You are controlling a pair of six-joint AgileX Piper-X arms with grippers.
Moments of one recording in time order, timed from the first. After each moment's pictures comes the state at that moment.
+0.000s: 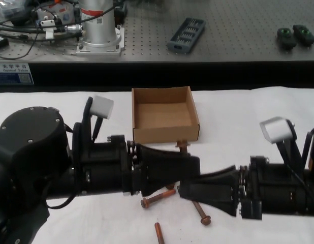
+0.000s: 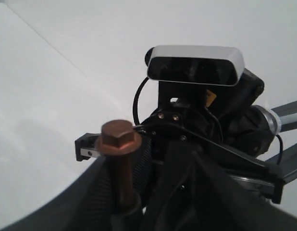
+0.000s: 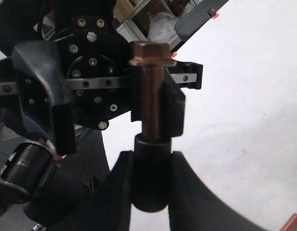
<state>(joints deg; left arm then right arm) -33.0 82.8 -28.5 -47.5 52.2 -40.9 37.7 72.0 -21.9 -31.9 -45.7 30.2</state>
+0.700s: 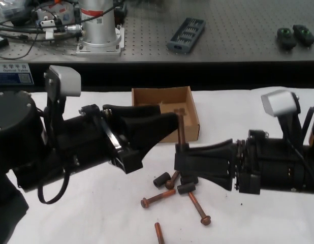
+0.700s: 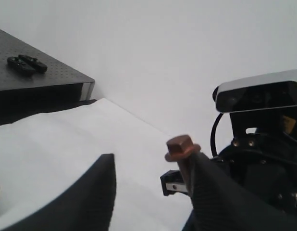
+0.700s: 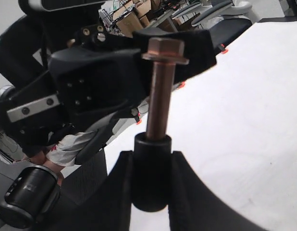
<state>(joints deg) -30.0 75.1 -28.4 -41.5 37.0 -23.8 37.7 72.0 -26.7 -32.7 -46.1 29.9</state>
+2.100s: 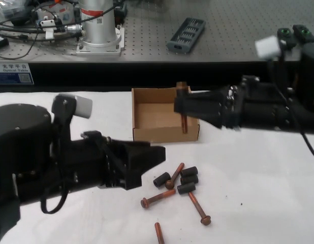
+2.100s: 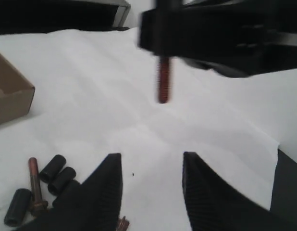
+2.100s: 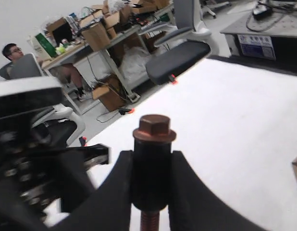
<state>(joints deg) -29.9 70.7 -28.4 -21.6 32.4 -21.5 29.6 86.3 -44.9 -22.5 -46.6 21.0</state>
